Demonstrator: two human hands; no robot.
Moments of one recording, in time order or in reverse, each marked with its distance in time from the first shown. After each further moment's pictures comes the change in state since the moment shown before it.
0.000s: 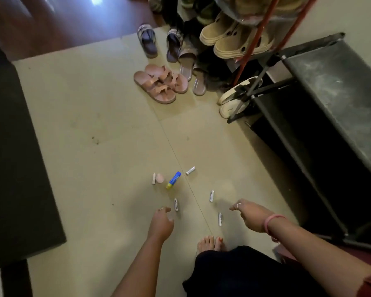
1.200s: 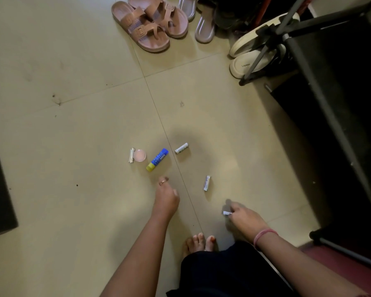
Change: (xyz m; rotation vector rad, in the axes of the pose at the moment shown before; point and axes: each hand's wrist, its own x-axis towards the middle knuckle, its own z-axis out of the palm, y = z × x) left_hand 0.095 0.038 0.097 -0.124 0.170 -0.029; right_hand 0.115 0.060 0.123 -0.104 0.003 -0.073
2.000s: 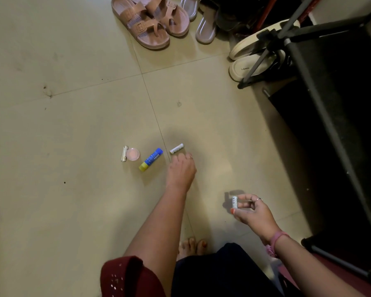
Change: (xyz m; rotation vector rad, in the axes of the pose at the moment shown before) left_hand 0.047 0.071 0.027 0.756 0.196 0.489; right_hand -0.017 0.023 -0.023 1.499 0.326 0.394
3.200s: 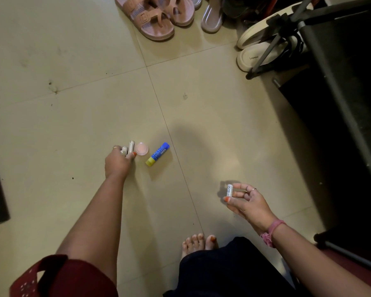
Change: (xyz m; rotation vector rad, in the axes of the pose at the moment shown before) left_hand -0.011 -0.169 -0.015 -0.705 0.026 -0.728; right_hand 0.006 -0.006 0.034 0.243 -0.101 0.103
